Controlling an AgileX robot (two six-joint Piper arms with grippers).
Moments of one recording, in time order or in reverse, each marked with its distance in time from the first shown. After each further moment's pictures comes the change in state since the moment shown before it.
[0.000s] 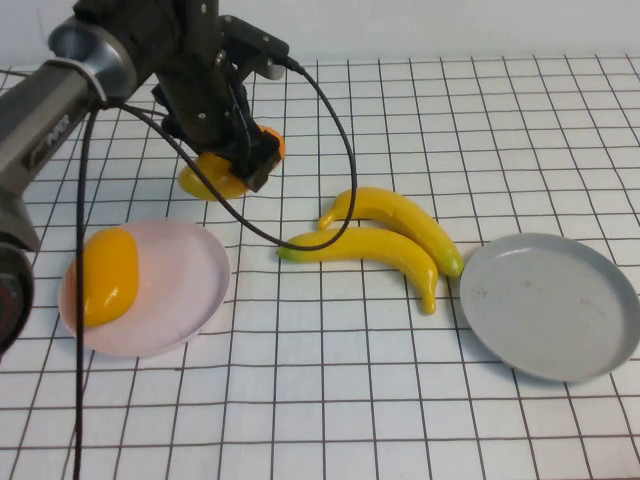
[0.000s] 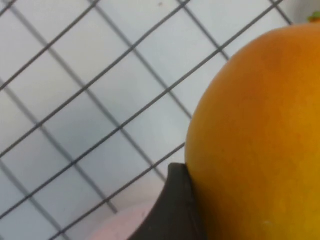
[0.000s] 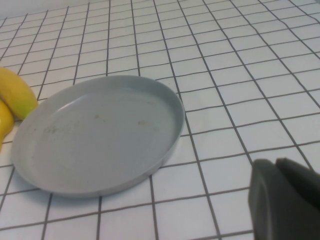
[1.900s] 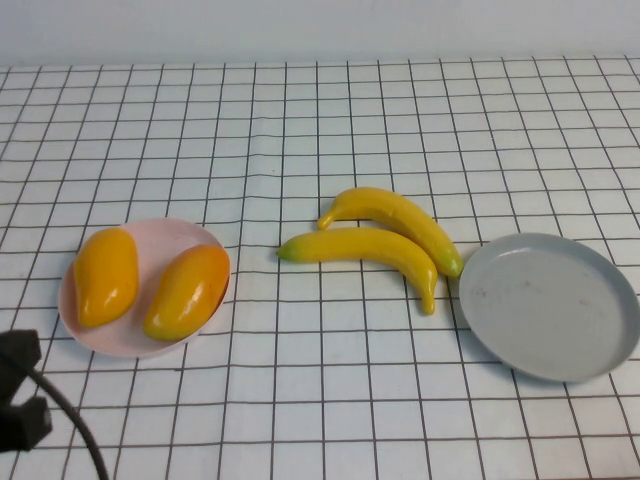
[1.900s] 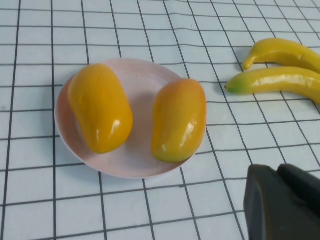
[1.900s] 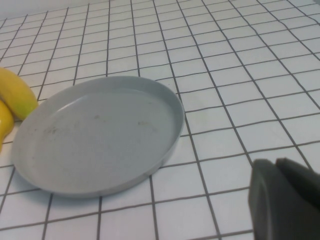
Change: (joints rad) right arm 0.000 0.000 0.000 0.002 0.000 0.000; left arm -0.018 -1.580 1.517 0.097 -0.608 -0.657
